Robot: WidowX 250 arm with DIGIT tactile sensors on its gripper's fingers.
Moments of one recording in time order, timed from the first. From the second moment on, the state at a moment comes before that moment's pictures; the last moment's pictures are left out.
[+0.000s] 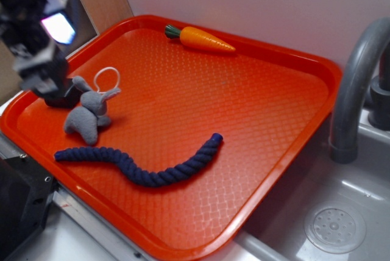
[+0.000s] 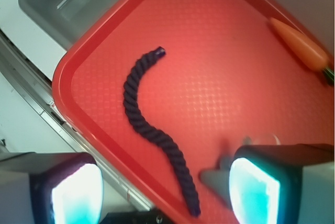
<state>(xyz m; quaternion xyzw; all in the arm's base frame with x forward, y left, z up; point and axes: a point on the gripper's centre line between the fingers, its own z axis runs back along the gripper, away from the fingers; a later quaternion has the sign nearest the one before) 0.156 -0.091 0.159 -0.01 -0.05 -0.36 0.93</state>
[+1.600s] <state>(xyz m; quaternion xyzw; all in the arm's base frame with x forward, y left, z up) 0.160 -0.123 0.013 0.03 0.07 -0.47 0.88</state>
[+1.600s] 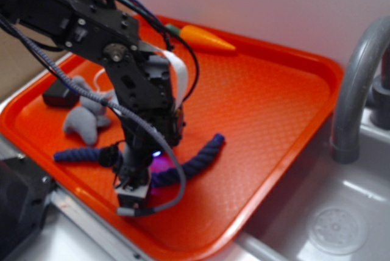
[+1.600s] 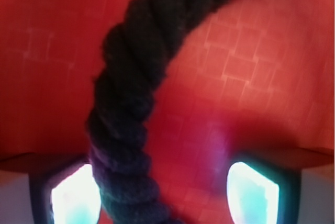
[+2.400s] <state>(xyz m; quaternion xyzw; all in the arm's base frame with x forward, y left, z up) 0.161 -0.125 0.013 0.05 0.06 -0.48 0.87</state>
